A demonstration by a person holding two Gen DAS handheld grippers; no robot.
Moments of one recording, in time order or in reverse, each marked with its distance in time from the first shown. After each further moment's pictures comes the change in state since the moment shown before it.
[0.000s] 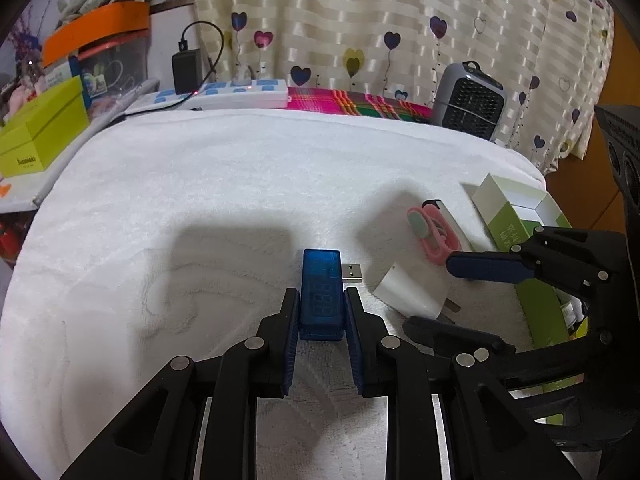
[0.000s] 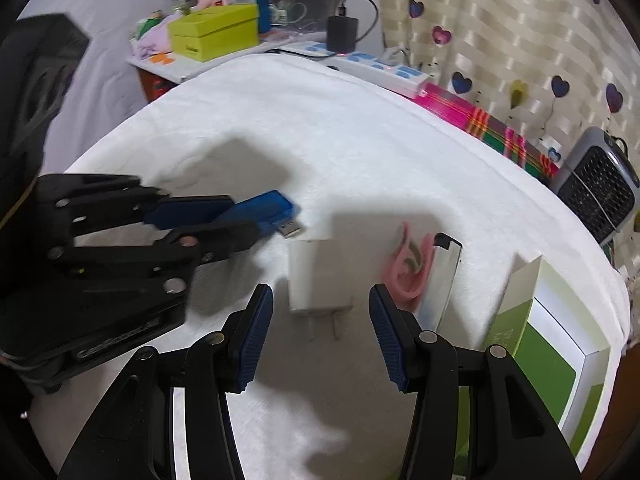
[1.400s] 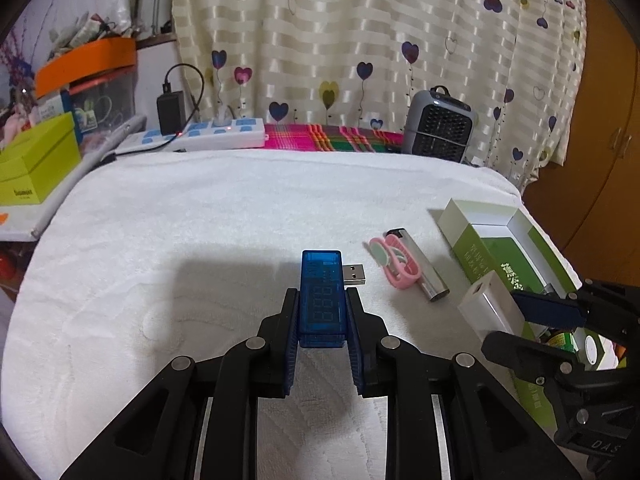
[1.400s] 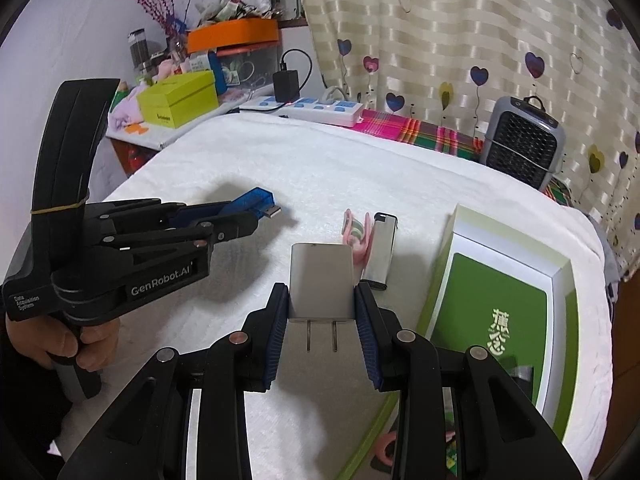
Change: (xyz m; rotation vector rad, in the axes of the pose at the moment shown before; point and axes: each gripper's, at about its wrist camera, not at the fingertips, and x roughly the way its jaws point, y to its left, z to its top) left arm -0.027 -0.019 0.004 0.048 -0.113 -0.036; right arm -0.071 -0.006 -0.047 0.211 -0.189 -0.062
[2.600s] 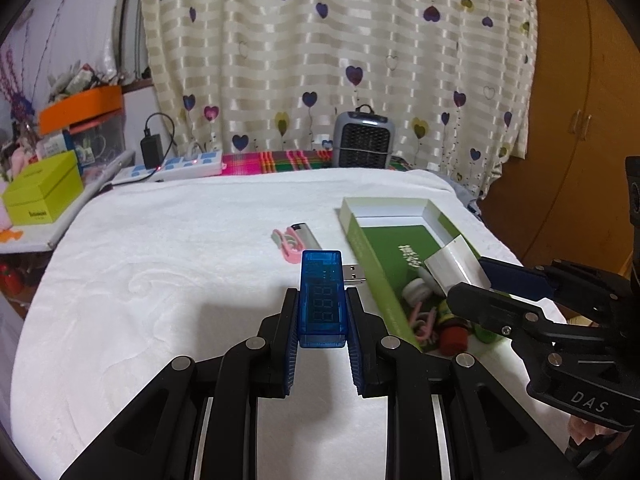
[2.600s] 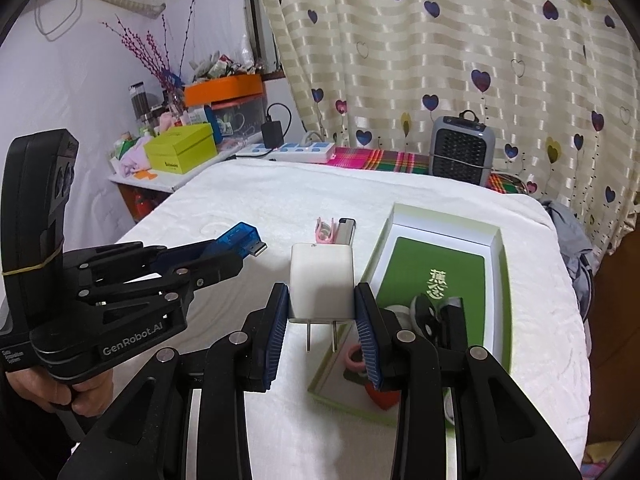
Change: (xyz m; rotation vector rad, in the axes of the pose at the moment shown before) left arm -0.098 -0.096 -0.041 0.079 -0.090 -0.023; right arm -0.099 -0.016 -0.049 0.095 -0.167 -0.005
